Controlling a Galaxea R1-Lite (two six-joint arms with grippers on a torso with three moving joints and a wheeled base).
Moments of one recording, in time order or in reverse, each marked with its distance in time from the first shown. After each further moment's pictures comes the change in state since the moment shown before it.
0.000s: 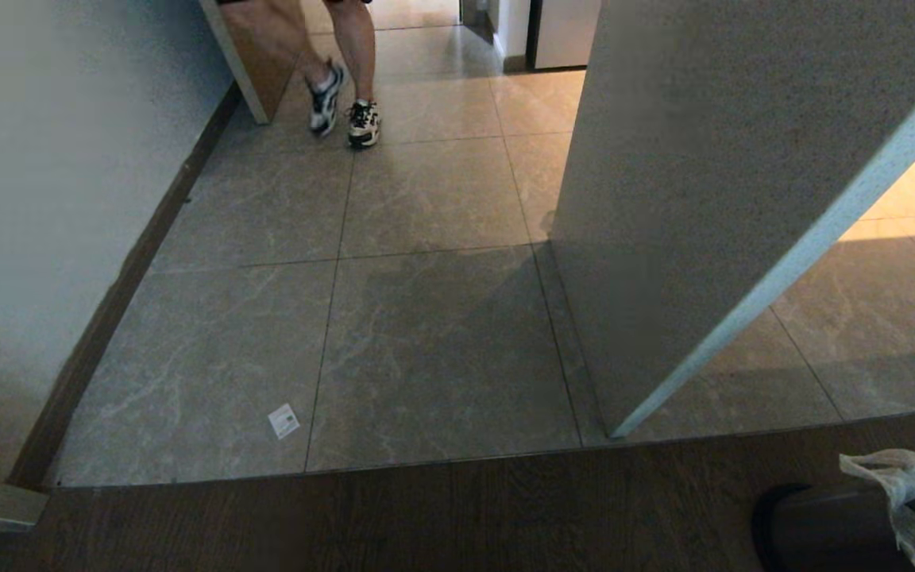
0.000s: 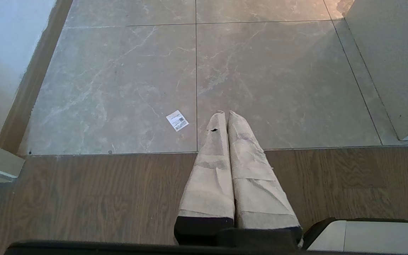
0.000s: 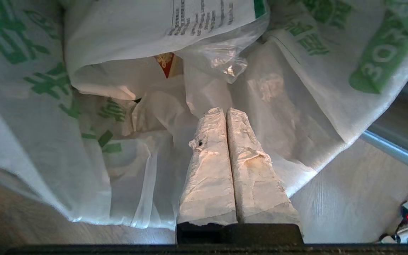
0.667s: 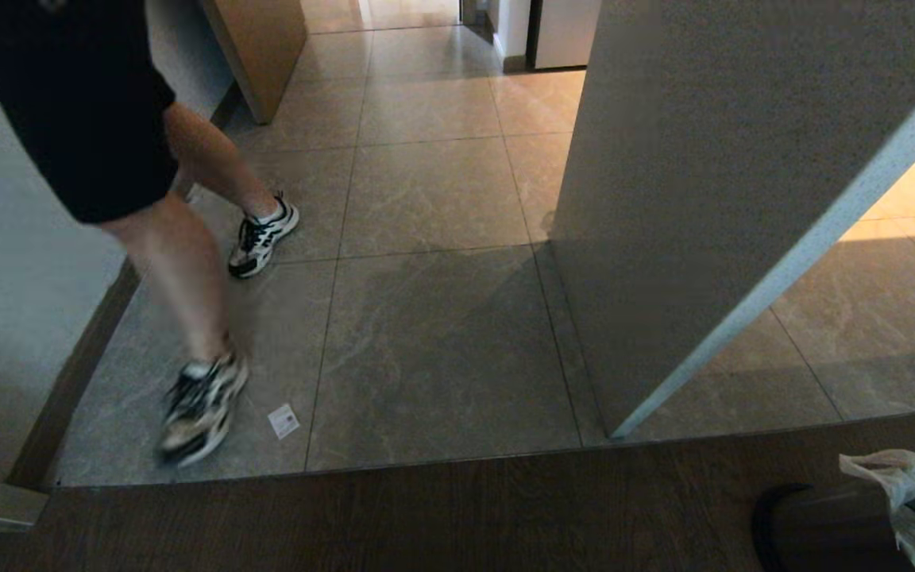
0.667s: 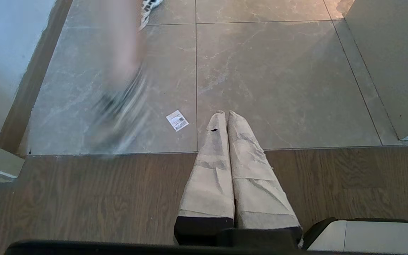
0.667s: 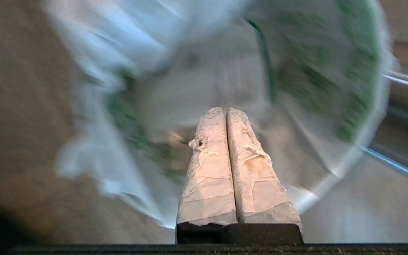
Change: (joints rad) left arm 0.000 0.000 0.000 0.000 0.000 0.000; right arm 0.126 -0.204 0.001 0.140 0.034 0.216
